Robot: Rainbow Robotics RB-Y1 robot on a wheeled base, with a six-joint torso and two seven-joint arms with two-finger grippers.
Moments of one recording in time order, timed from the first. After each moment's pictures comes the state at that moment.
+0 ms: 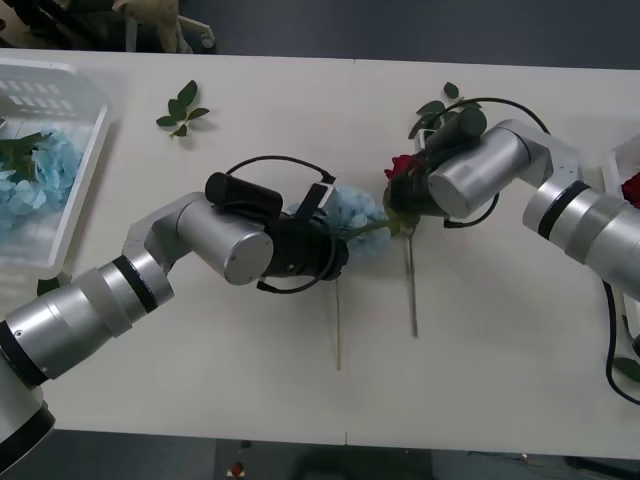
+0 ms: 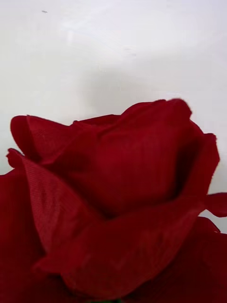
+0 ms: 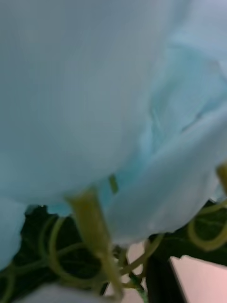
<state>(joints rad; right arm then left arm) -0.92 -0.55 0.86 -1.05 -0.79 0.86 0.87 -0.71 0.44 -0.82 -1.32 0.94 0.74 -1.39</state>
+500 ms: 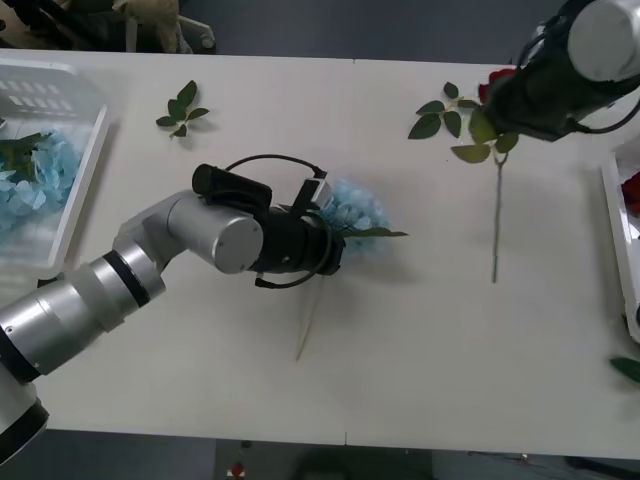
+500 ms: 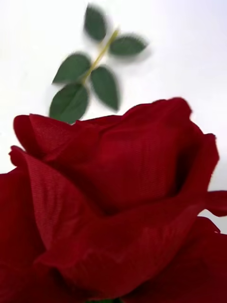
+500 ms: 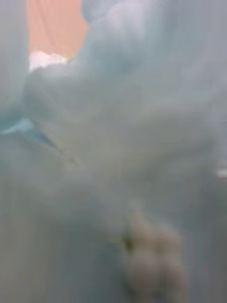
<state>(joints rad) -0.92 -0.77 0.38 -1.32 -0.85 1.37 0.96 -0.71 0.47 -0.80 -1.32 1.09 0.74 -1.39</state>
